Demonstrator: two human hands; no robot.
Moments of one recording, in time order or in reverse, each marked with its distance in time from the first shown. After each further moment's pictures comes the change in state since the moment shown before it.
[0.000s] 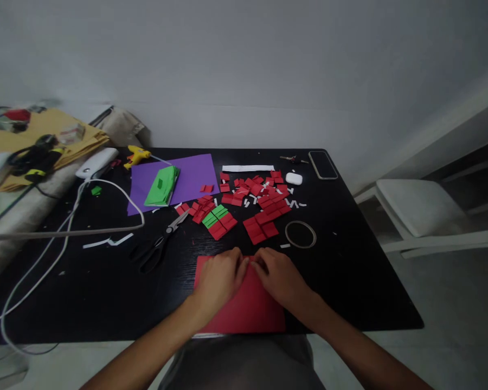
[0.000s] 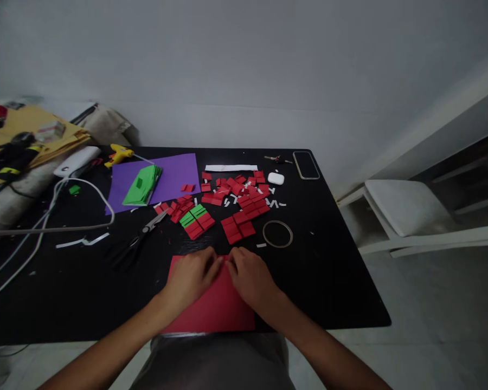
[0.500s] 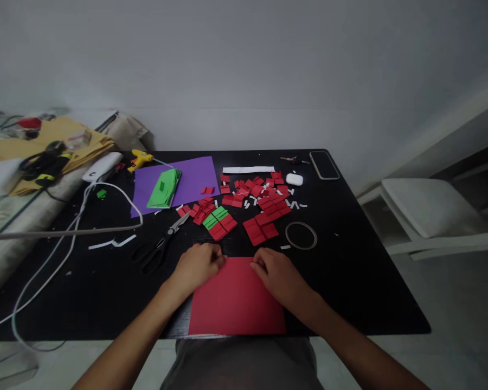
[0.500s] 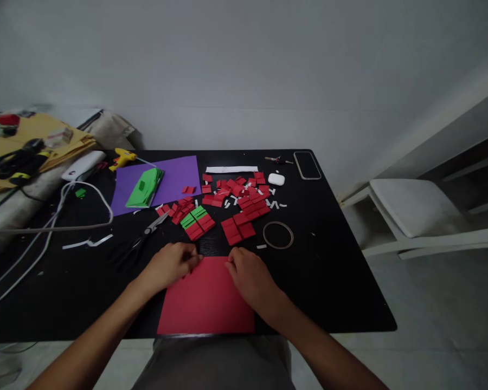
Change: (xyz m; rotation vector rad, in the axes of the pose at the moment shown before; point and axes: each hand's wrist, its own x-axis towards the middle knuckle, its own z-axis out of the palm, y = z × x) left_hand 0.012 -0.040 -0.042 -0.070 -0.166 -0.141; right_hand 0.006 -0.001 -0.004 0.069 -0.053 0.037
